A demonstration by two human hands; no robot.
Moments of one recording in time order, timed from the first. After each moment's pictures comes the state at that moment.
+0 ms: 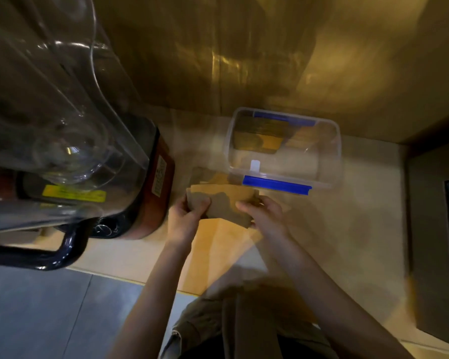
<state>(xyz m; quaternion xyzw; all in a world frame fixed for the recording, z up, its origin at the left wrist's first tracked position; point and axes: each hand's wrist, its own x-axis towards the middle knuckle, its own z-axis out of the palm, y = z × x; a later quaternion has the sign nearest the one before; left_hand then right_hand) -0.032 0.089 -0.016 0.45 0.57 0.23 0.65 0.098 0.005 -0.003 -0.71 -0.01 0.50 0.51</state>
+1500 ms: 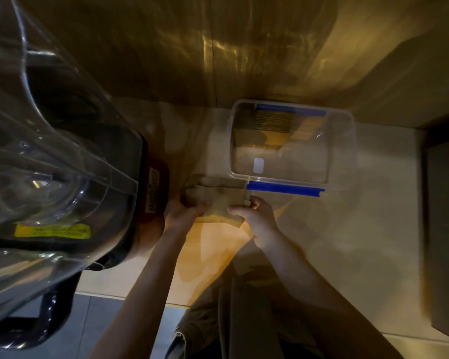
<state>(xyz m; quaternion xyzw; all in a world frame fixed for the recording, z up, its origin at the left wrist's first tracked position) -0.018 0.142 -0.045 0.53 0.65 0.03 0.55 0.101 0.041 -0.057 -0.70 0.06 0.54 0.47</state>
